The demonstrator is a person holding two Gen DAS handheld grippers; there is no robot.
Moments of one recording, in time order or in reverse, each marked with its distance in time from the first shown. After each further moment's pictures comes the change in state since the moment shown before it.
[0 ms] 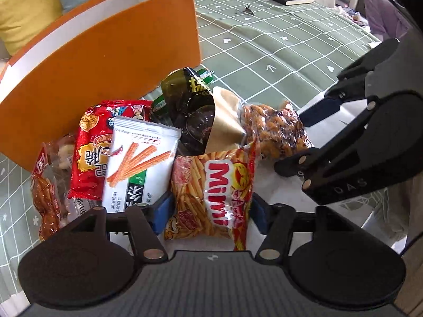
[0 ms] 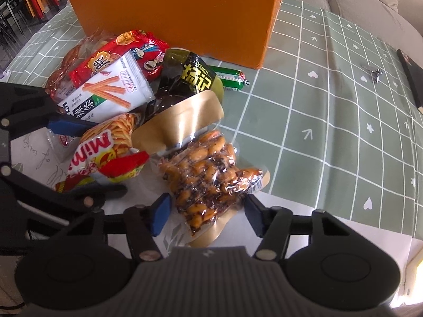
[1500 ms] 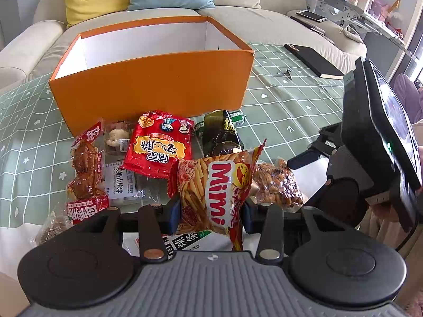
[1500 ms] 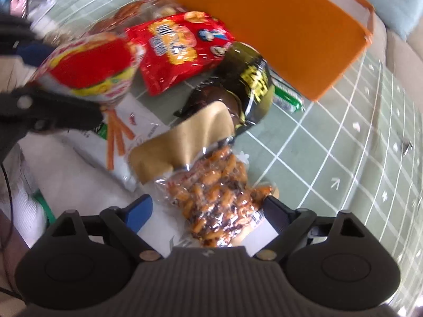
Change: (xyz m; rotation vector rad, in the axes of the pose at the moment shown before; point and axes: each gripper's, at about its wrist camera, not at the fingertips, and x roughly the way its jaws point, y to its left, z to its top) left arm -0.063 0.024 -0.024 -0.342 -0.169 -0.002; right arm 0.012 0.033 0.014 -0.341 0.044 0.007
